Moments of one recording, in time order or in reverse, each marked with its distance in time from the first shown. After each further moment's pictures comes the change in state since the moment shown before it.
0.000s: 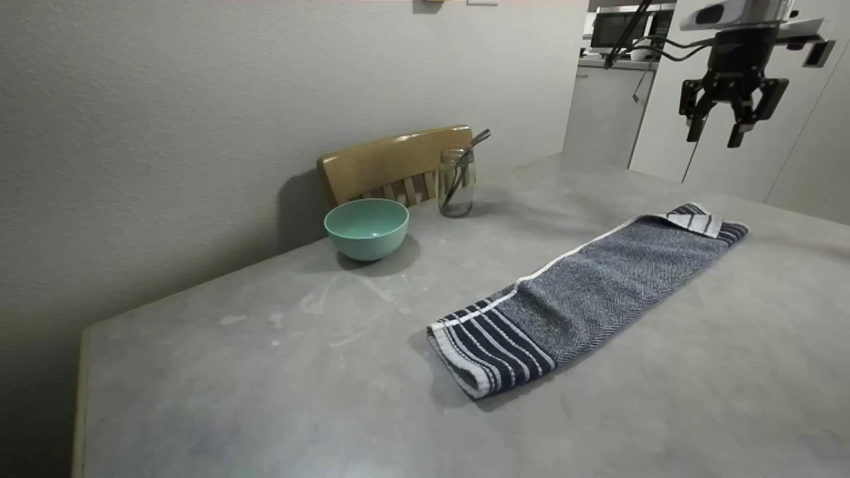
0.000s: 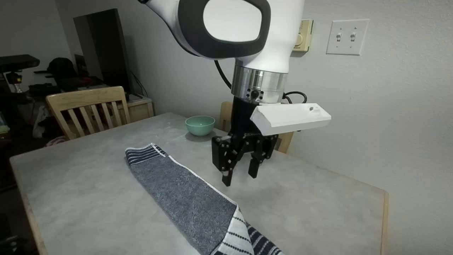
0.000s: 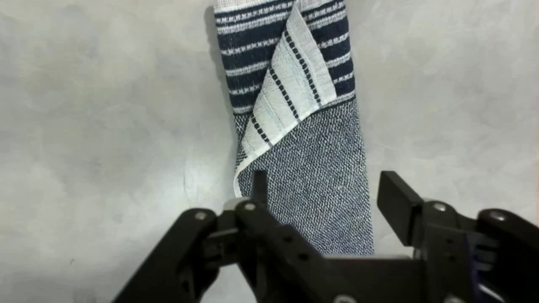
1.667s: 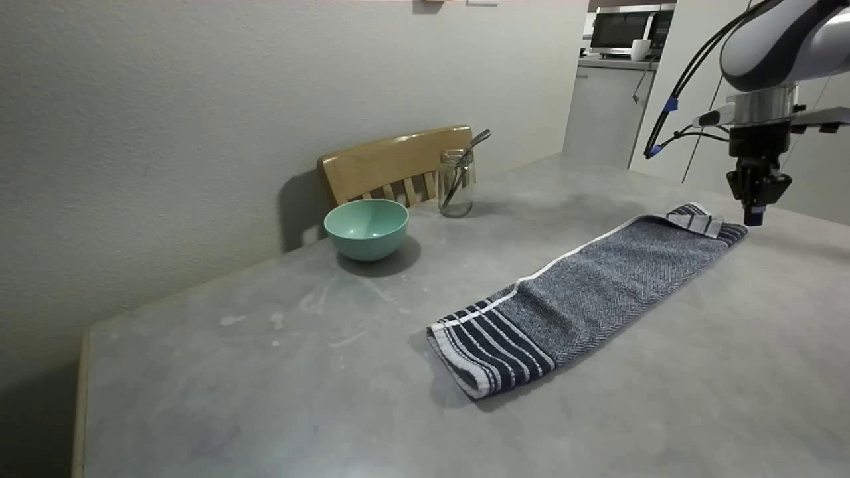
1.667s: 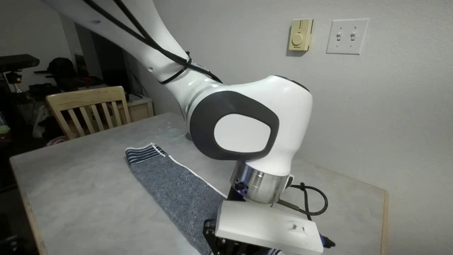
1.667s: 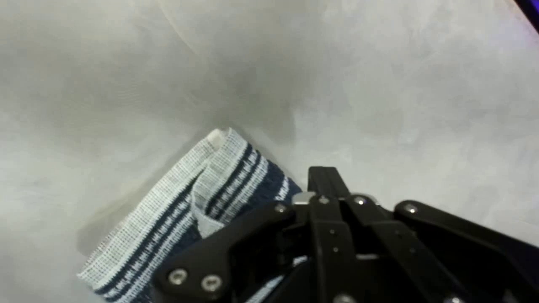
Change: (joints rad) arm -0.056 0.212 -0.041 -0.043 -0.088 0.055 0.522
